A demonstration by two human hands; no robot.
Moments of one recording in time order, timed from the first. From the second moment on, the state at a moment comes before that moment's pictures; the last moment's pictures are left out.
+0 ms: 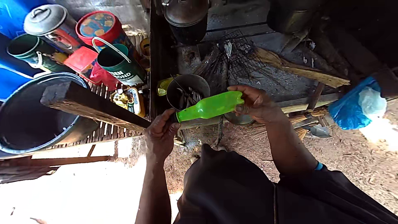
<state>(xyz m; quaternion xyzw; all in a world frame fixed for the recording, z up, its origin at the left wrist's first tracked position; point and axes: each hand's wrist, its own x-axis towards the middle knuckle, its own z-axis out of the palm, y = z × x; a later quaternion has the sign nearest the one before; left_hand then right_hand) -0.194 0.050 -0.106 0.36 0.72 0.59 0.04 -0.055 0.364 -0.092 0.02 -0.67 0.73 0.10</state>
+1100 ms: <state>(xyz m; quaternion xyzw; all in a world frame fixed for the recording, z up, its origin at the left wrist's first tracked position) -0.208 0.064 -0.107 0.16 0.77 0.60 0.16 -0.073 0.351 -0.099 0.12 -0.70 0.67 0.19</state>
